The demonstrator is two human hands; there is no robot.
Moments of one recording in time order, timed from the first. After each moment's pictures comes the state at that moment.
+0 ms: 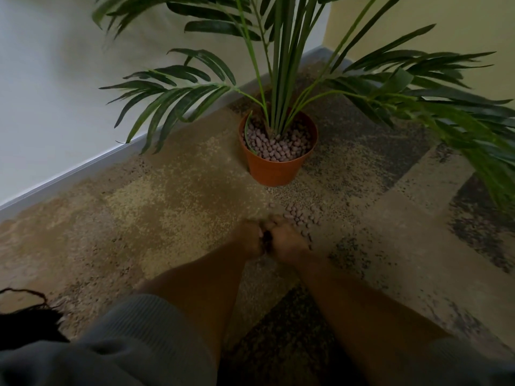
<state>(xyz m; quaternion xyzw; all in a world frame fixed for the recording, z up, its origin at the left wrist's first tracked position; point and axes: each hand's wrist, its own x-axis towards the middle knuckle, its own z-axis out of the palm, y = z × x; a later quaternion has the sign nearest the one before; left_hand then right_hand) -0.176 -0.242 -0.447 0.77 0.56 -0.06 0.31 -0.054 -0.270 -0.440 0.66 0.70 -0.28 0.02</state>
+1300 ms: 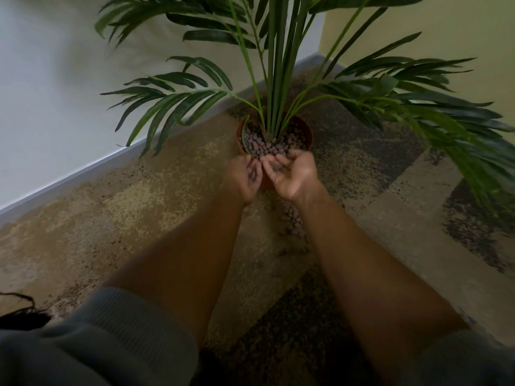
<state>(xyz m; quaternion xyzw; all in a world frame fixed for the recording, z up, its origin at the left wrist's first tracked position) -0.150 -0.165 -0.336 0.04 0.47 0.46 0.75 -0.044 -0.187 -0.315 0.41 -0.05 -0.68 -0.60</state>
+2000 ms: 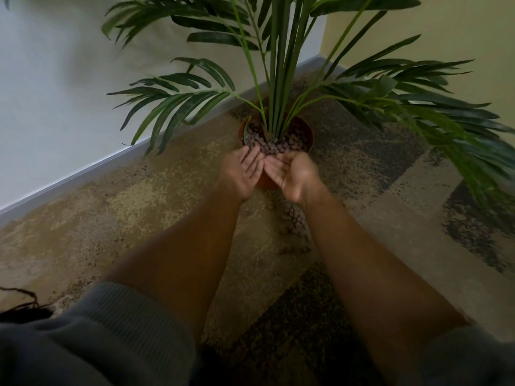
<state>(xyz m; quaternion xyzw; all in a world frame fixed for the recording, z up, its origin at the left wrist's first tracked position) -0.161 -0.171 -0.320 0.08 0.42 0.48 0.76 -0.042 -0.194 -0.316 0.49 0.07 -0.67 -0.56</state>
